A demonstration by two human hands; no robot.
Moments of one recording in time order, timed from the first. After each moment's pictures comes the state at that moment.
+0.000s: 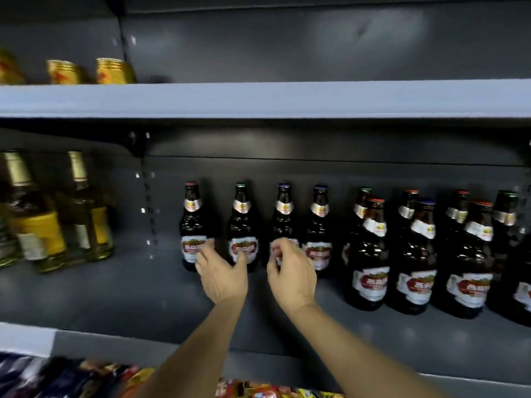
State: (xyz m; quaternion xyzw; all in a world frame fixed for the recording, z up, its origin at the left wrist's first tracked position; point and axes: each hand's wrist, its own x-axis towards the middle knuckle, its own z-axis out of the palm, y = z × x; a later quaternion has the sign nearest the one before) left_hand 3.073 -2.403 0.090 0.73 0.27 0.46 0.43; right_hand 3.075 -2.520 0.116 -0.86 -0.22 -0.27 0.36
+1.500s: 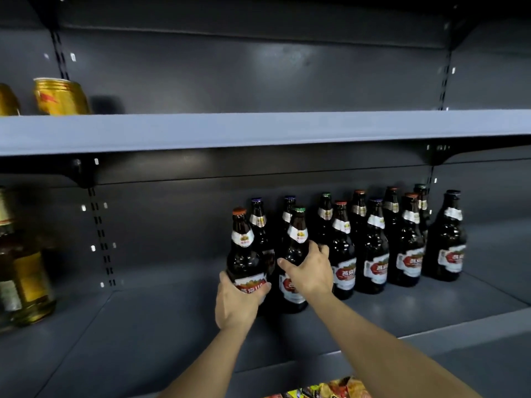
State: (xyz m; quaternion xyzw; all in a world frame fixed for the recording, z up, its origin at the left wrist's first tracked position) left_hand 3.073 -2.402 0.075 0.80 0.12 0.20 0.54; right_hand 3.075 -2.548 0.137 -0.89 0.06 -0.23 0.39
